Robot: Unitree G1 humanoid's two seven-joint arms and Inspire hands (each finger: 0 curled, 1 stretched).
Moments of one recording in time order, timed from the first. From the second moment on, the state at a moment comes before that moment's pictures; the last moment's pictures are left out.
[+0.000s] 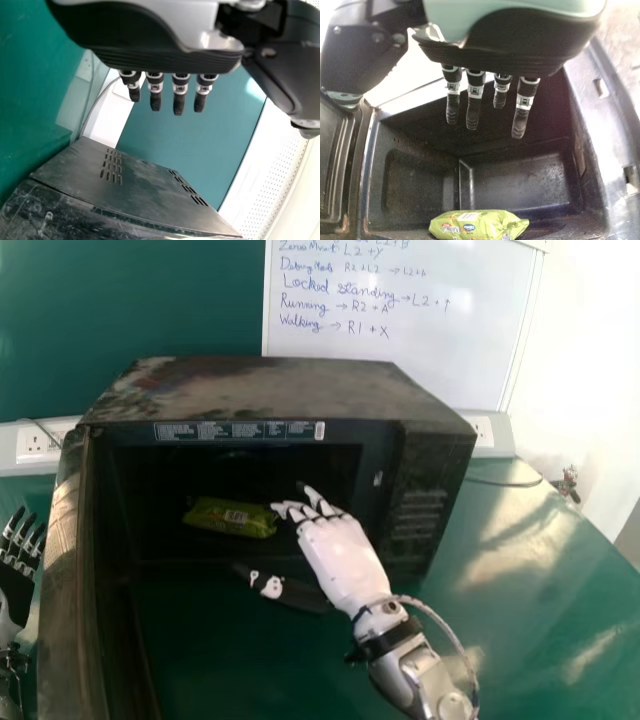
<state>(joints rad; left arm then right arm) -0.28 0.41 0.72 0.98 -0.65 -0.47 -0.91 -0.31 -0.43 0.38 -0.12 -0.91 -0.13 -0.14</state>
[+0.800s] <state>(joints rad) -0.18 0.44 0.70 0.89 -0.65 -0.44 -1.04 -0.14 -0.43 0.27 -0.25 -0.88 -0.20 -0.12</state>
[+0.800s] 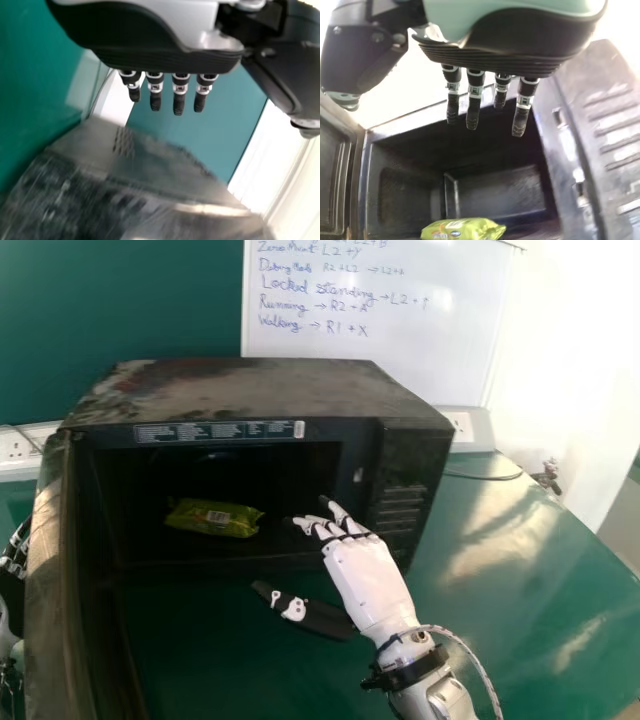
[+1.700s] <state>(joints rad) -0.05 0.51 0.74 0.83 -0.65 -0.40 -0.94 -0.04 -0.47 0.15 -0.29 -0.80 -0.33 -0.12</state>
